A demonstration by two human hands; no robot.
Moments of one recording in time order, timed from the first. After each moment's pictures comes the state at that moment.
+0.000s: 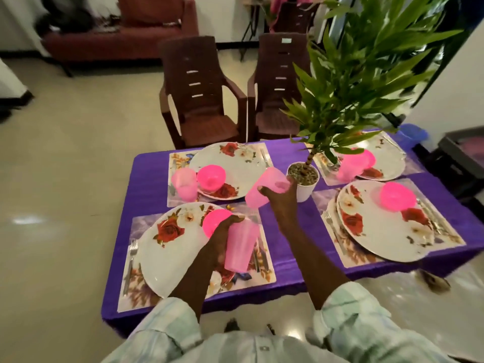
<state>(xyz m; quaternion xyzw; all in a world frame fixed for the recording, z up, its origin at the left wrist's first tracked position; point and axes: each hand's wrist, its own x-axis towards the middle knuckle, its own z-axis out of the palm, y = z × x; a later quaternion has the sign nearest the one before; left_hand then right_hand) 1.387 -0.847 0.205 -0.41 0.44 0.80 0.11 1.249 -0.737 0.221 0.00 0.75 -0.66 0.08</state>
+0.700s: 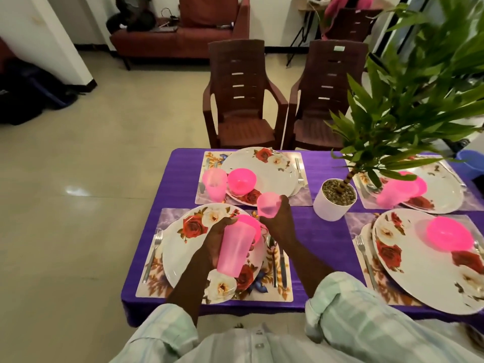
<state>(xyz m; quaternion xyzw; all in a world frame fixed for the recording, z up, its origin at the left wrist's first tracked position) 1.414 -0.907 0.191 -0.33 0.30 0.89 0.09 1.257 -0.791 0.154 -0.16 0.84 -0.50 0.14</state>
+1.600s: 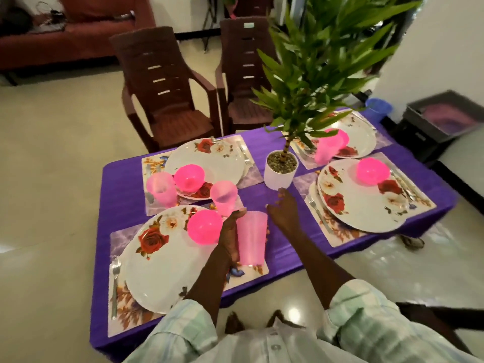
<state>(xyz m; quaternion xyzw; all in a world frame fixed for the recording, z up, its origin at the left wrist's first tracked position) 1.358 -0.813 0.181 -0.25 0.31 0.90 0.19 1.255 -0.685 0.179 0.01 0.85 -0.52 0.08</state>
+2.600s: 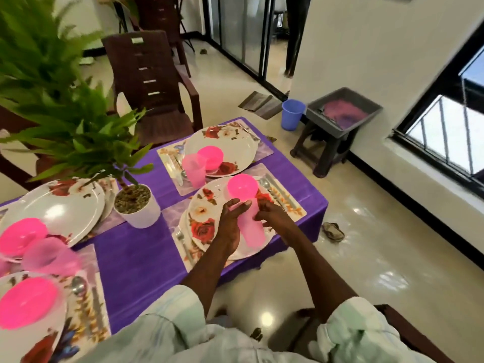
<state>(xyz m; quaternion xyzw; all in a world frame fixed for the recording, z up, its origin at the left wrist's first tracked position) 1.132 -0.437 0.197 -0.23 0.46 0.86 0.03 1.103 -0.298 0.212 0.03 0.79 -0.55 0.27</state>
